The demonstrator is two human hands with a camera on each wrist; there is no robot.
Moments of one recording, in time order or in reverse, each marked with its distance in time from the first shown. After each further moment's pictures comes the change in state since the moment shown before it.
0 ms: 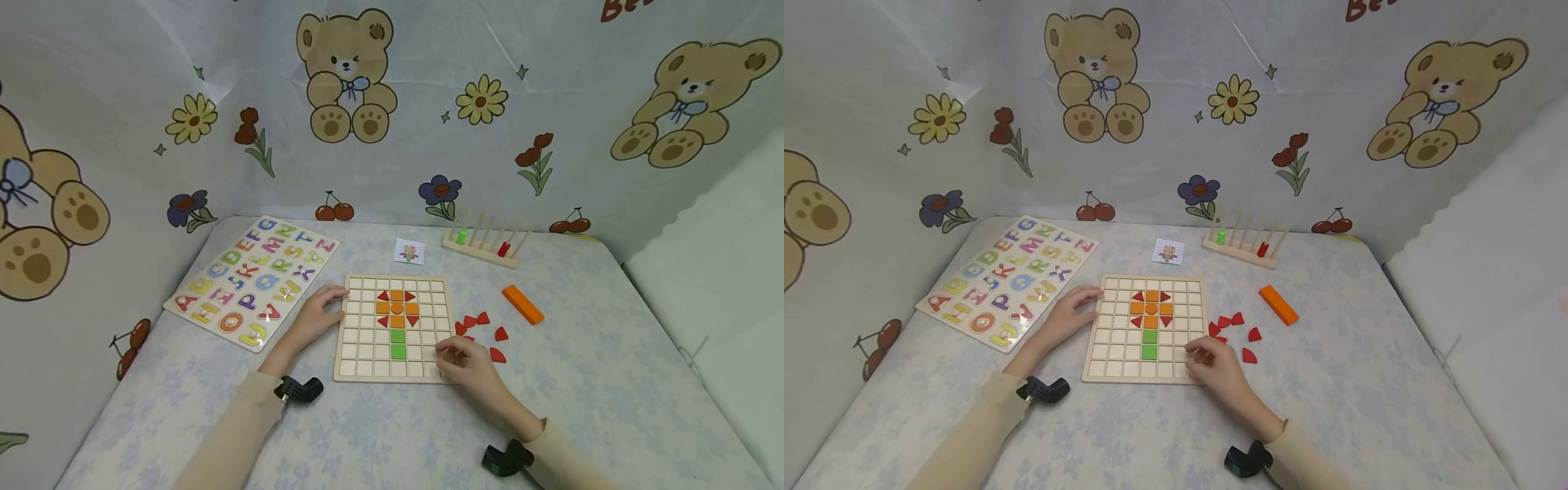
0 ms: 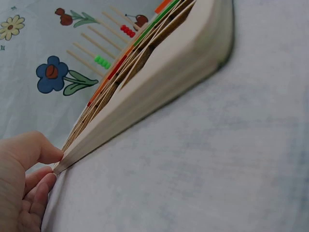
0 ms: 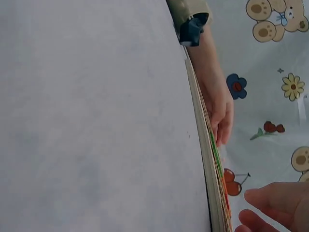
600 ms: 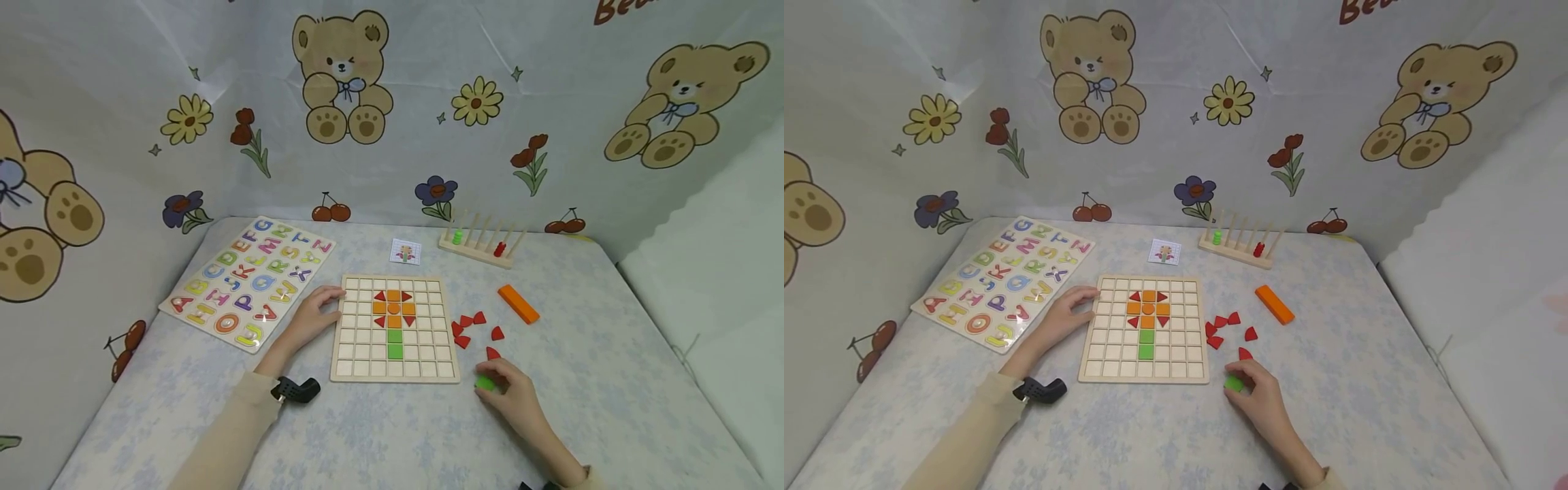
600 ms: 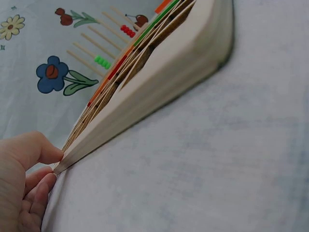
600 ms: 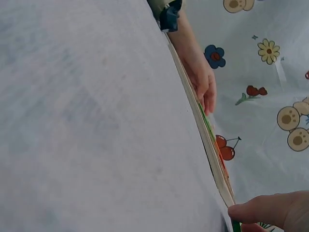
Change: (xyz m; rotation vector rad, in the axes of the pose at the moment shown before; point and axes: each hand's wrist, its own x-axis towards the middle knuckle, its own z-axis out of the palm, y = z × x) left_hand 0.001 -0.001 0.000 0.021 -0.003 0.000; right_hand -0.053 0.020 -0.033 -0.175 0.171 0.142
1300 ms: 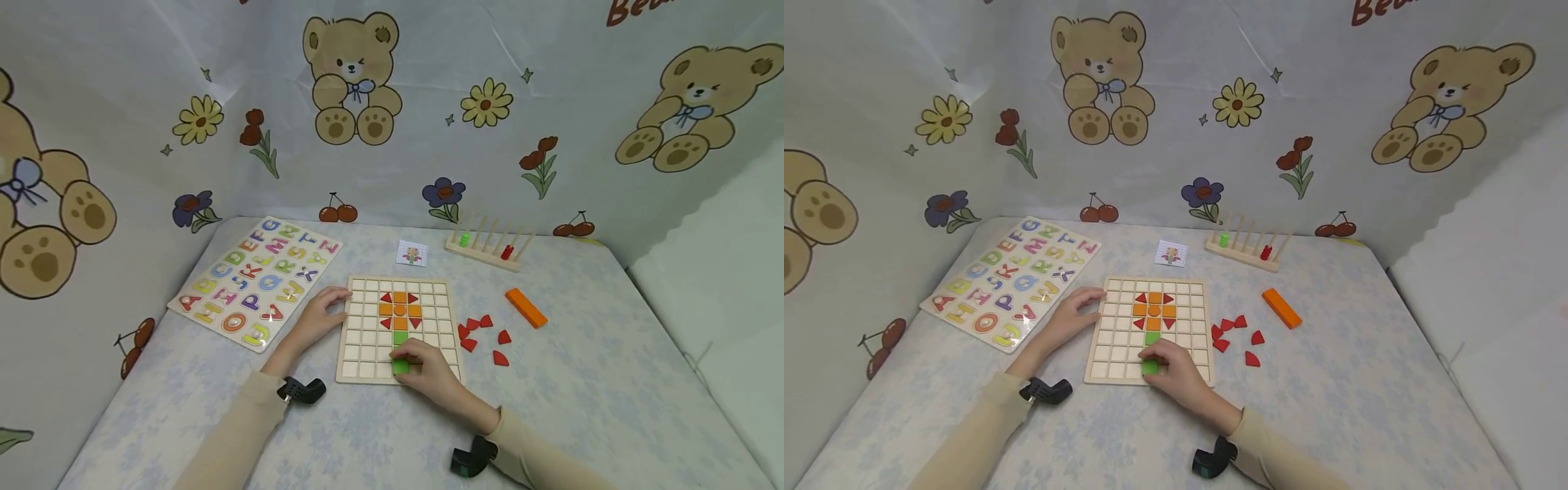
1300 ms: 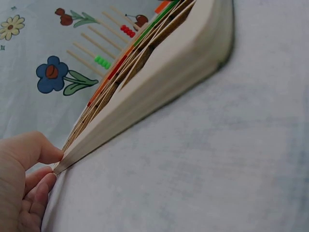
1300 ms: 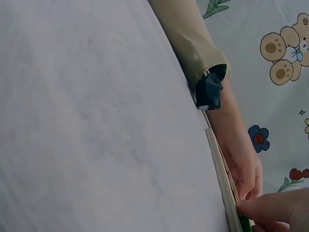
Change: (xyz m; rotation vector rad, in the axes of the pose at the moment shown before) left_hand -0.001 0.001 0.001 0.005 0.015 0.007; right_hand 0.049 -0.071 0.088 0.254 -0.352 -0.329
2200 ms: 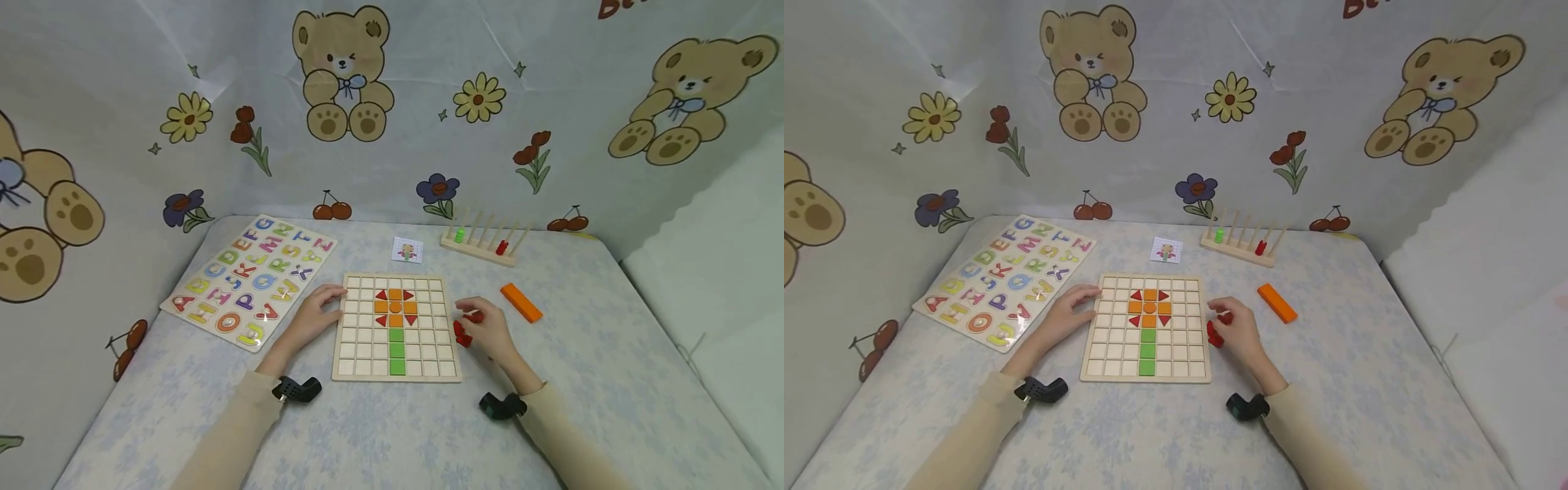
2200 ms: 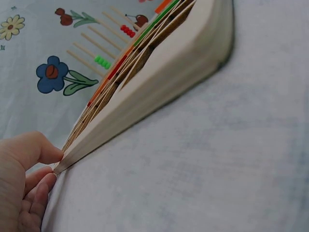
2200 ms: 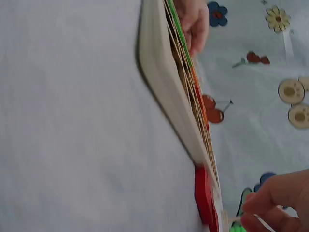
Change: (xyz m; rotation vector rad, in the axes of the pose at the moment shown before) left_hand 0.001 0.000 0.001 -0.018 -0.010 0.007; right_hand 0.004 0.049 -0.102 -0.201 0.299 0.169
